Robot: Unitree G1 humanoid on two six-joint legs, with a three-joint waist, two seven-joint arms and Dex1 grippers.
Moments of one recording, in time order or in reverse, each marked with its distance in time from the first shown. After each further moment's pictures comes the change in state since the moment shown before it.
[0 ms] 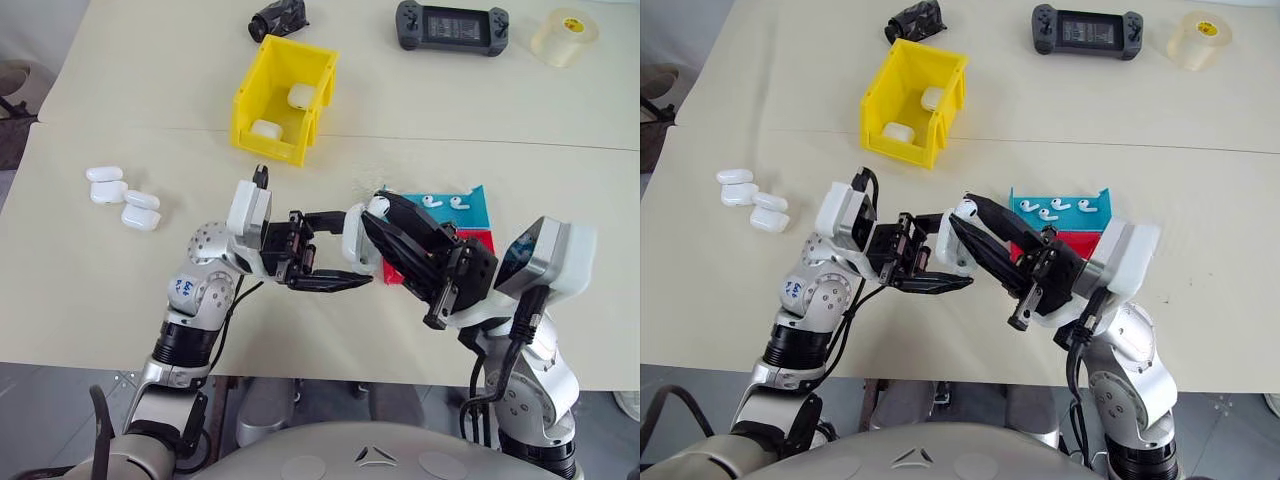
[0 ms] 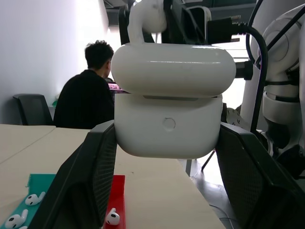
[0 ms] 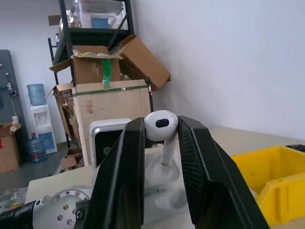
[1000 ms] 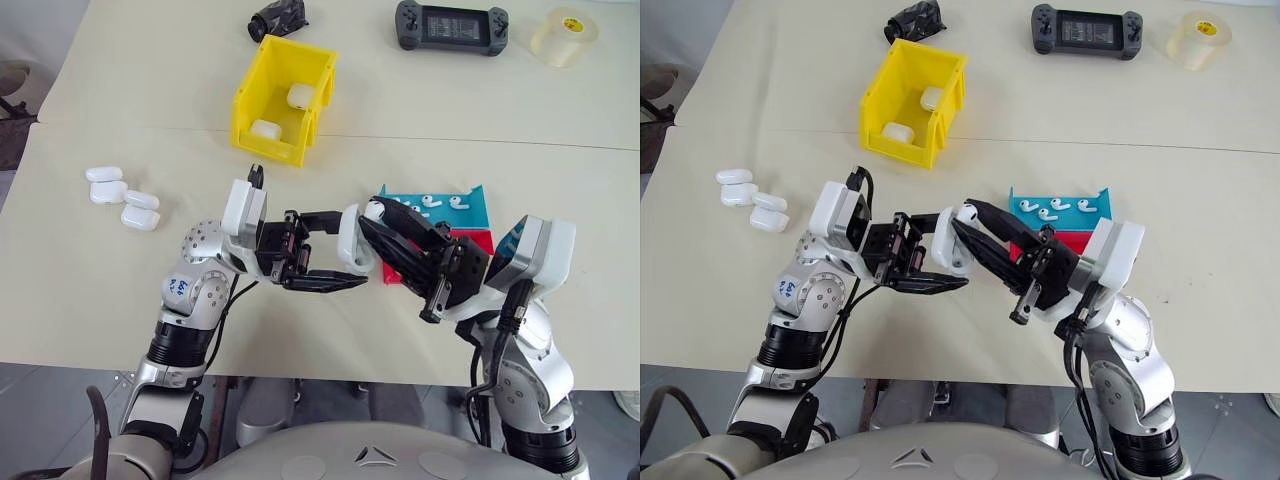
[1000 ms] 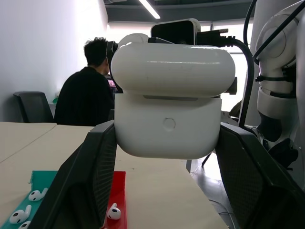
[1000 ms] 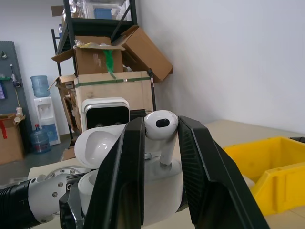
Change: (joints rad) left arm 0.000 0.010 0.006 0.000 0.007 0.008 -0.019; right arm -0.033 -0.072 0.029 0.071 0.012 -0.046 0.034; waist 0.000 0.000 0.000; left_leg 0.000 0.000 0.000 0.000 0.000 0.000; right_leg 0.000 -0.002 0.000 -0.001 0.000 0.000
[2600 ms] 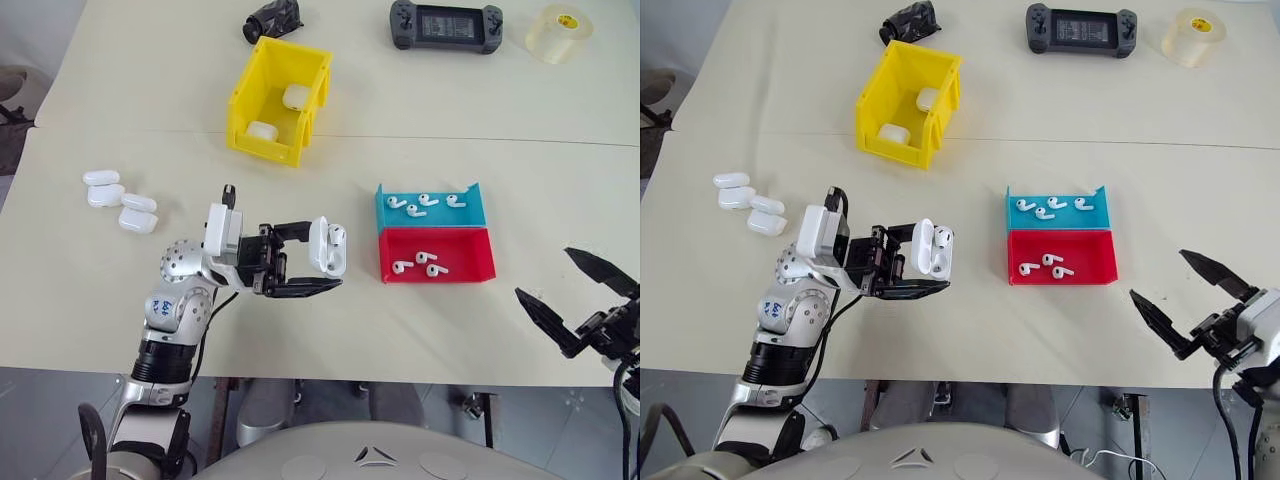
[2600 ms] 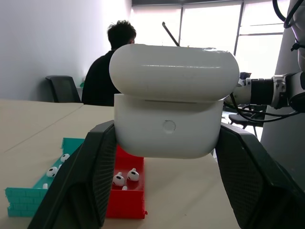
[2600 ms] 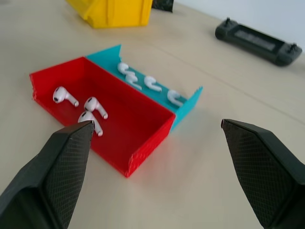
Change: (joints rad) left arm 0.115 0.058 0.053 0.003 0.052 -0.119 0.011; right arm 0.362 -0.284 -0.682 0.429 -0.072 -0.248 0.352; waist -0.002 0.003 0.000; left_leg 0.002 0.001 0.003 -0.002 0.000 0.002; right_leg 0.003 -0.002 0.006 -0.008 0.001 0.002
